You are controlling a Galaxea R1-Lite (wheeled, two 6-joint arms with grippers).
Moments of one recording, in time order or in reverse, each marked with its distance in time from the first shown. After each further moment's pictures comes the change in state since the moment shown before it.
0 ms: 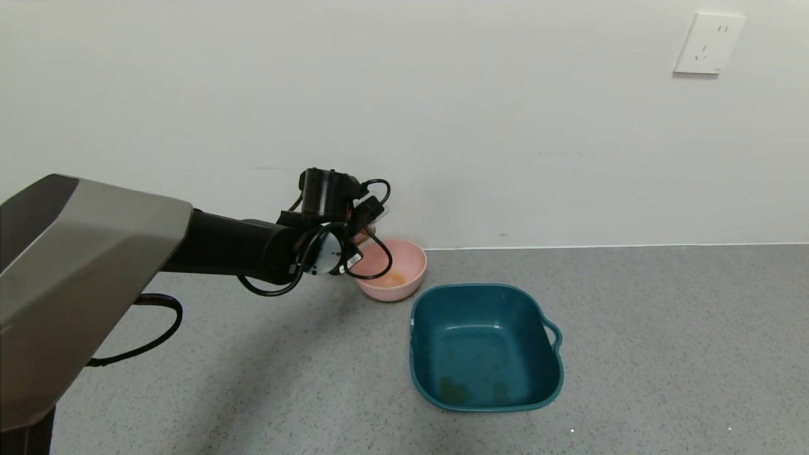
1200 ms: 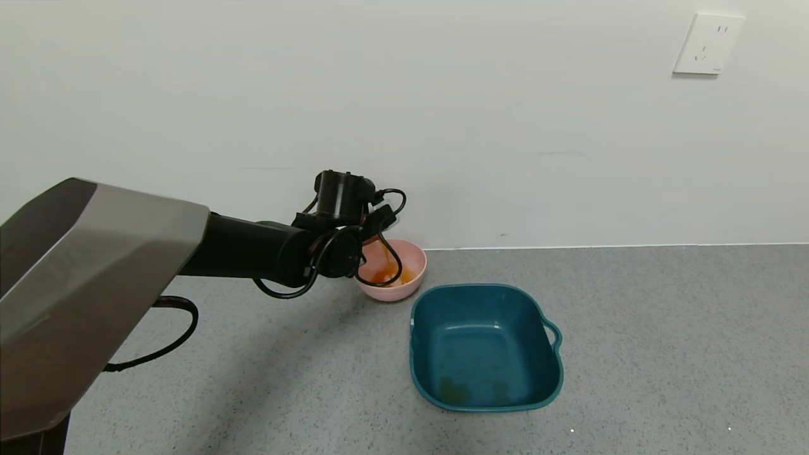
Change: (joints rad) left arm -0.038 0.021 -0.021 0.007 0.124 0.144; right arm 0.000 0.000 0.000 0.000 0.000 0.000
